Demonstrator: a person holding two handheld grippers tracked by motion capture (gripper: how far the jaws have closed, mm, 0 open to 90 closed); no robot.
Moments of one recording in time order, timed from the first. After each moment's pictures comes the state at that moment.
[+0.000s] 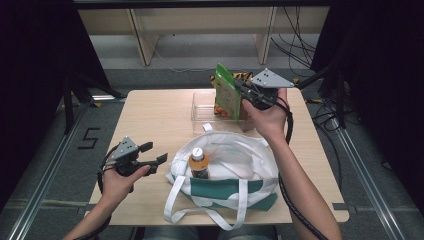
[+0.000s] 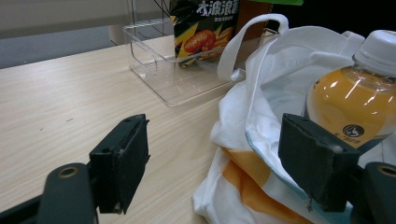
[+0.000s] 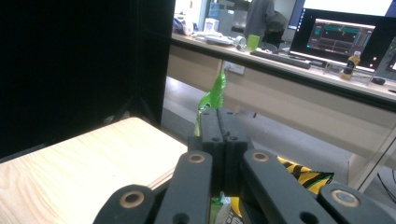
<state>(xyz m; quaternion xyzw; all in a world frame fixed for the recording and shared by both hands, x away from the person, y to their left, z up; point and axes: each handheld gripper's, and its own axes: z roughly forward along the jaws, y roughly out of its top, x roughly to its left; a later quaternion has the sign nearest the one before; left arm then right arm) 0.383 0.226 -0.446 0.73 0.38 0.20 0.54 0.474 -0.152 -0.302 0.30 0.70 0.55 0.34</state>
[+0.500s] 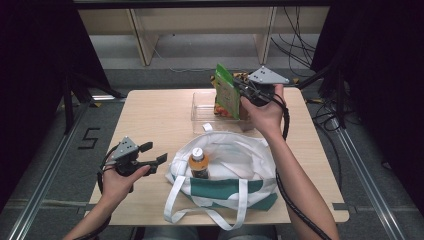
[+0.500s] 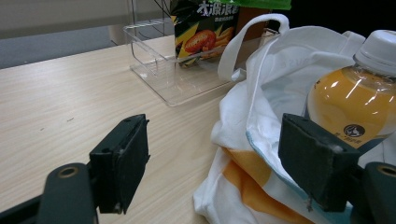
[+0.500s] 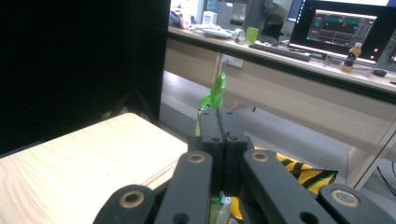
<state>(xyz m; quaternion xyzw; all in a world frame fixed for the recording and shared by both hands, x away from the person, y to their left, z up) 0.383 0.227 -0.446 0.73 0.38 0.20 0.54 0.492 -0.150 -0.308 0.31 0.71 0.54 0.34</state>
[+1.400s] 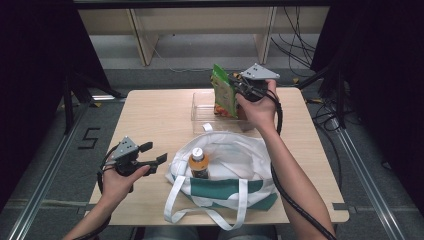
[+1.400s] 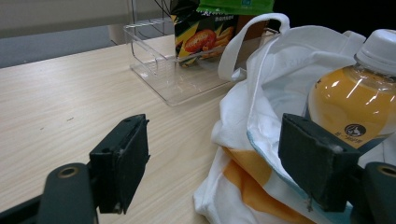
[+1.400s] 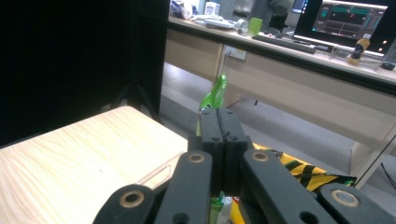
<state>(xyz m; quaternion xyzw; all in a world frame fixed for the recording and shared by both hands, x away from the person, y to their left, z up) 0.384 0.227 -0.446 0.73 0.38 0.20 0.54 0.517 -0.139 -0.318 0.32 0.72 0.53 0.32</state>
